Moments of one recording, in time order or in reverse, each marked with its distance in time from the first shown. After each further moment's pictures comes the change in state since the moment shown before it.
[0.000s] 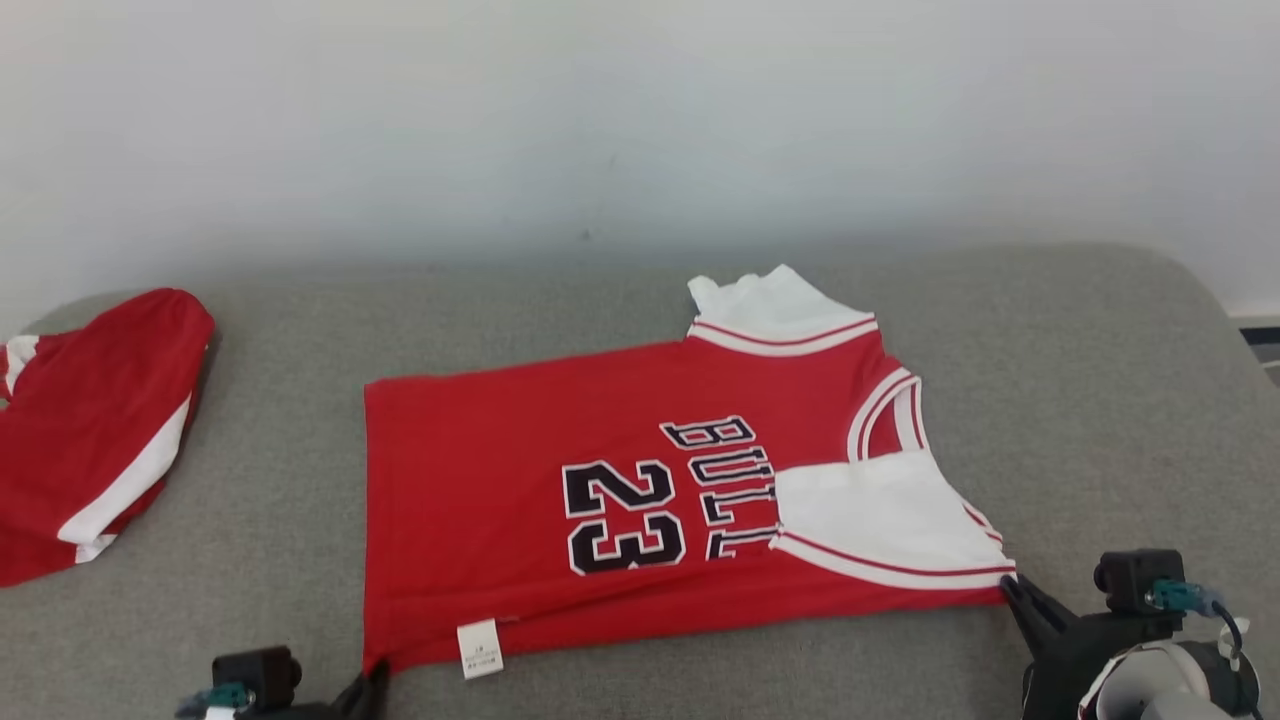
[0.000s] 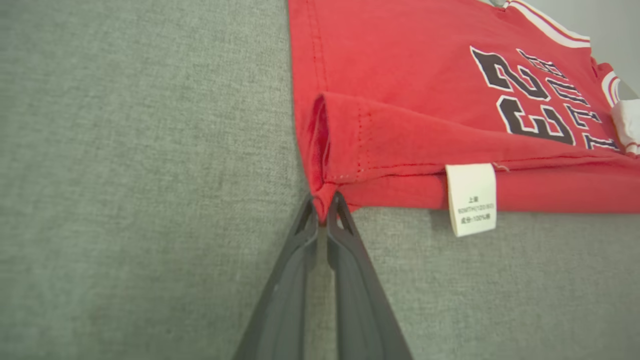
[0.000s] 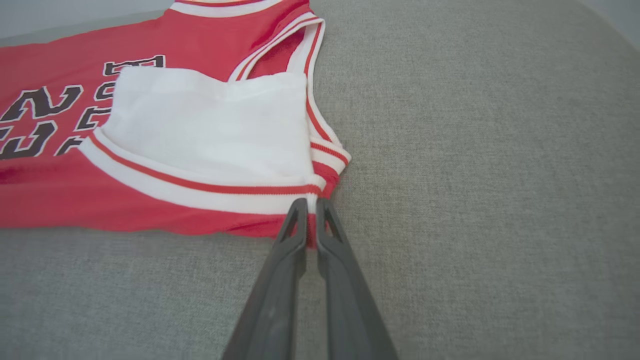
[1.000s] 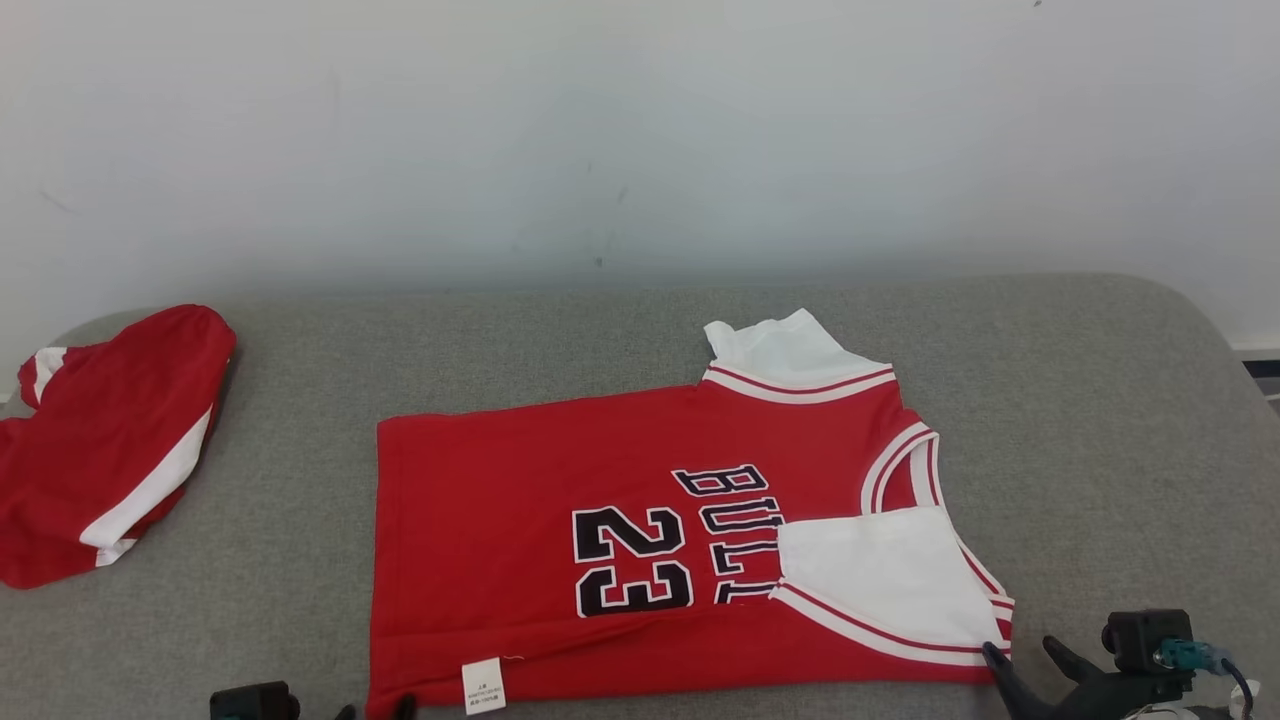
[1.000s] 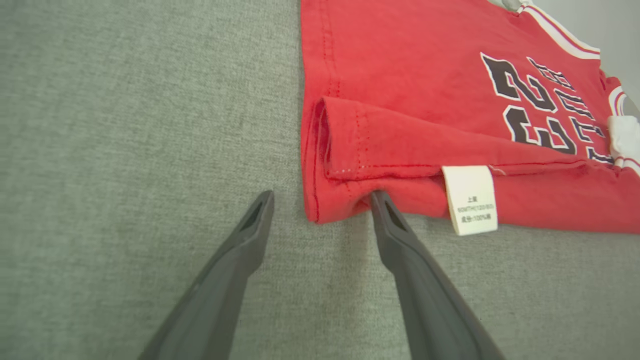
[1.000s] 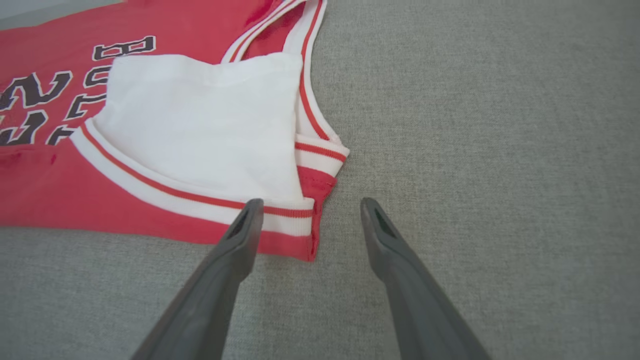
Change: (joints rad) left arm 0.088 0.017 -0.008 -0.067 -0.048 0.007 0.048; right arm 0.139 -0.029 -0.007 -0.105 0.036 -0.018 0.045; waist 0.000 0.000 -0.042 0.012
